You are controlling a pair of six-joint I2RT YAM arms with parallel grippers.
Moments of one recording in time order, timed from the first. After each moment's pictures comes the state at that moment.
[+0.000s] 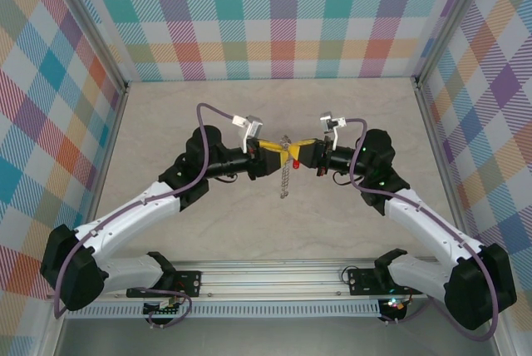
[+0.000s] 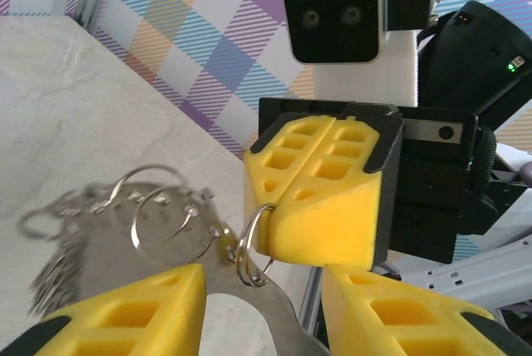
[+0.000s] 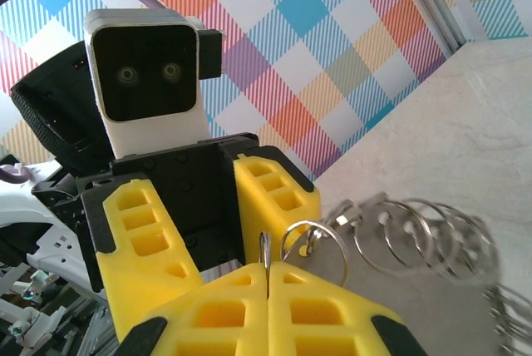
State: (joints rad) left arm -0.70 1.20 0.90 0.15 0.55 -0.50; right arm 0.48 1.07 0.70 0.41 -0.84 0.68
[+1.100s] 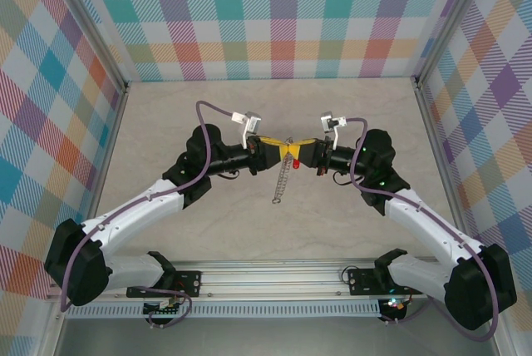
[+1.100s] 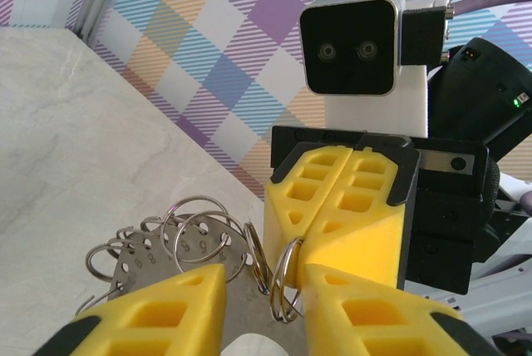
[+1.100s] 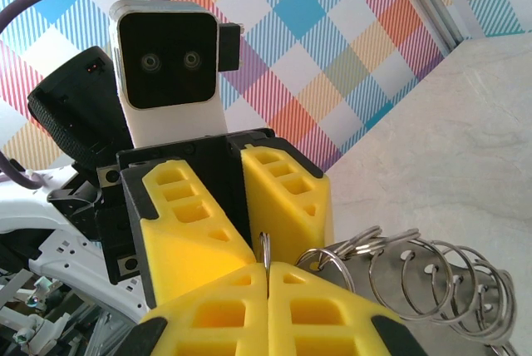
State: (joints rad) left arm -0.68 1.24 0.89 0.27 0.57 -0.57; right arm 0.48 1.07 0.70 0.41 -0.83 0.71
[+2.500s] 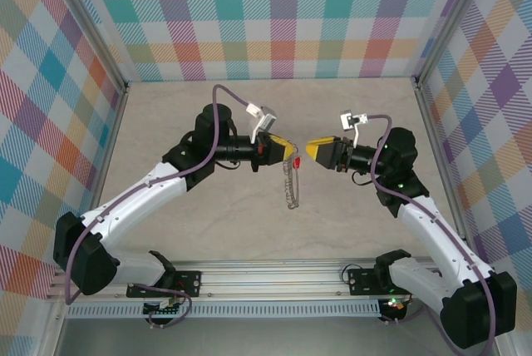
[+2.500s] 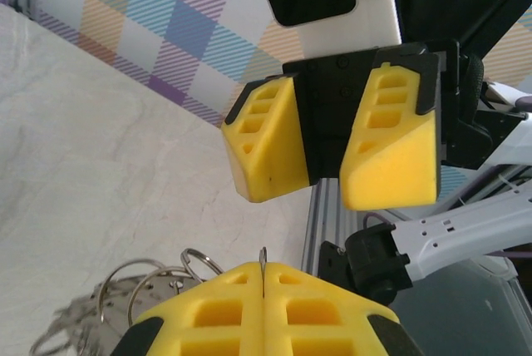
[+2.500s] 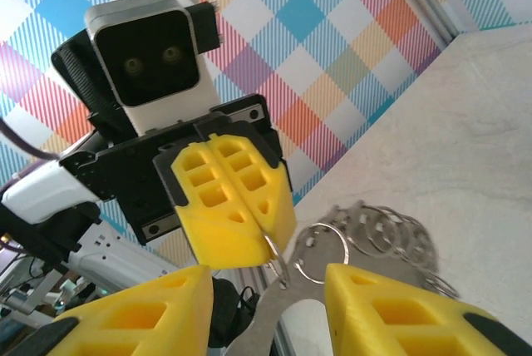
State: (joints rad) left arm -0.68 1.32 1.14 -0.10 0.74 -0.28; right arm 0.32 0.96 0.71 0.28 -1.00 0.76
